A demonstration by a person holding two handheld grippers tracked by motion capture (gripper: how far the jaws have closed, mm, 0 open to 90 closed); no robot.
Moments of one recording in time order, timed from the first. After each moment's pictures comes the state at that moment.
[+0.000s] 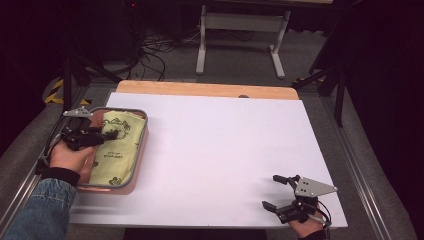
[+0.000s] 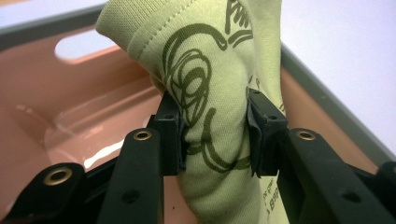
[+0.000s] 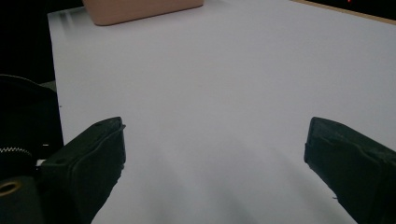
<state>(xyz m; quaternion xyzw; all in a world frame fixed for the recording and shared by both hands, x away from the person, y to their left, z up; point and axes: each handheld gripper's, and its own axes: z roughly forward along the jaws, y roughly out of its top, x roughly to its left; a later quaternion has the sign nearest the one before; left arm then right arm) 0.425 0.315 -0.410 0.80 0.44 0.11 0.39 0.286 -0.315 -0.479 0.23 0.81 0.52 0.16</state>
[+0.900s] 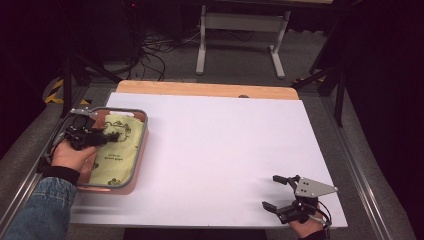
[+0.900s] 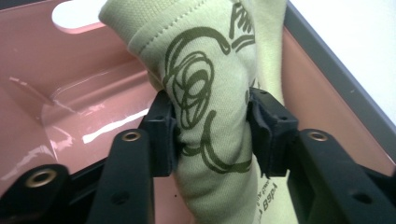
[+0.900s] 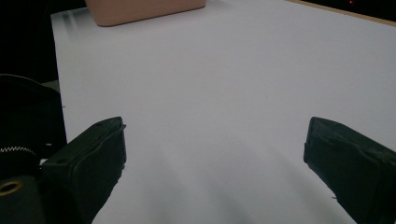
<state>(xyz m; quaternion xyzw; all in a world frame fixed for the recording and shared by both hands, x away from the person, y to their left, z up) 0.431 0.311 -0.414 0.80 0.47 0.10 0.35 0.285 -0.315 -0.478 0.23 0.81 0.52 0.16</state>
